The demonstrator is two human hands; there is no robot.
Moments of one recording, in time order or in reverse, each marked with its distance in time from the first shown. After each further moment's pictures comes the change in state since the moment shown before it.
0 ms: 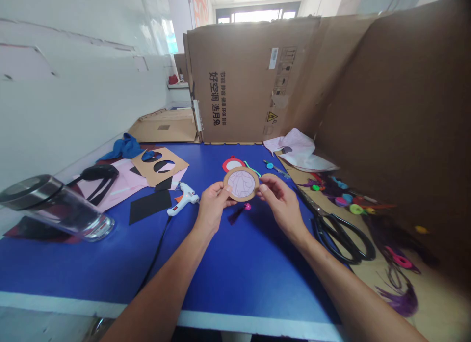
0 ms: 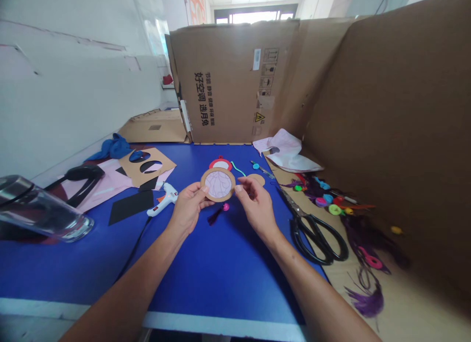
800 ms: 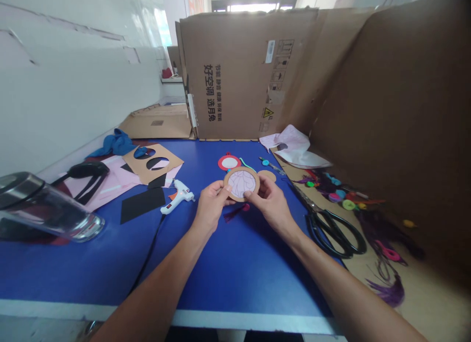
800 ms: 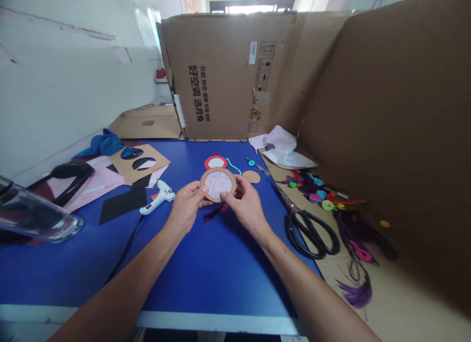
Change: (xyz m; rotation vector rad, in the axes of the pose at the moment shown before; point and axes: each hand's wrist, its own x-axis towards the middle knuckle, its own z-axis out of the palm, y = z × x) left_hand -0.001 -0.008 0.005 0.044 -0.054 -0.006; right_hand 0.000 -0.002 0.013 0.079 -0.111 0.074
